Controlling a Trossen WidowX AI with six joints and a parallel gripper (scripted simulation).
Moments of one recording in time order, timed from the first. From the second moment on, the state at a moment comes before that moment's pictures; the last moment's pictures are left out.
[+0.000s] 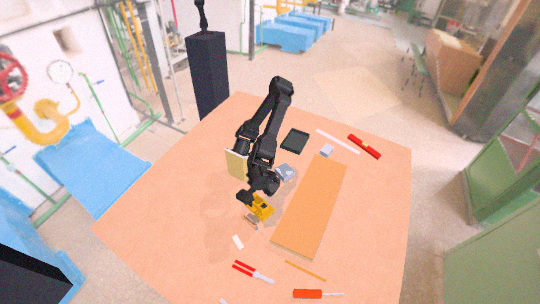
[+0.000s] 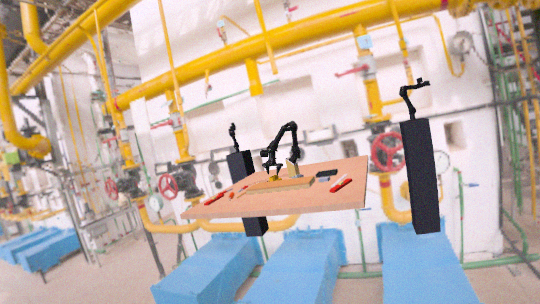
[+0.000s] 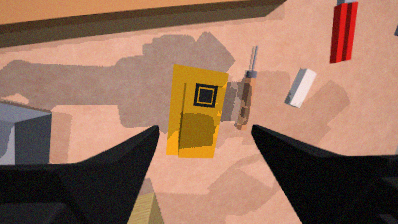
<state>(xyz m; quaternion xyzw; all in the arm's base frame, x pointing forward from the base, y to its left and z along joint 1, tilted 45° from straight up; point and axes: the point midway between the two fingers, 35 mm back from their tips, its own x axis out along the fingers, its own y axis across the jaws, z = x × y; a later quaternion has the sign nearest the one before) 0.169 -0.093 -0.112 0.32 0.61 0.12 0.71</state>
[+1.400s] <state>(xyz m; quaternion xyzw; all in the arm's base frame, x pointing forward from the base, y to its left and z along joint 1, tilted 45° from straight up) 0.180 -0.074 -0.139 0.40 0.57 0.08 0.72</state>
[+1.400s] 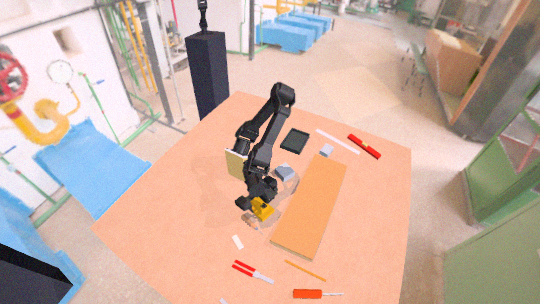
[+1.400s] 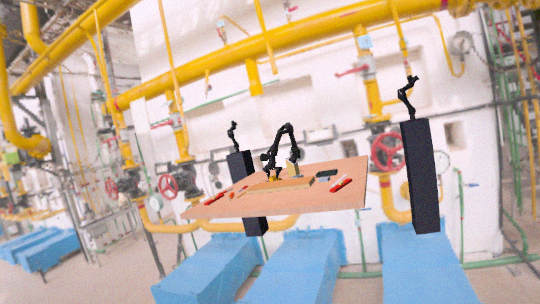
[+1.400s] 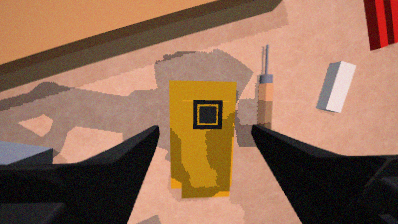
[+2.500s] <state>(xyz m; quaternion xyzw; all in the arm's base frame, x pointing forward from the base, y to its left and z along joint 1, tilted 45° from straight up) 0.179 -0.064 -0.146 0.40 0.57 0.08 0.71</state>
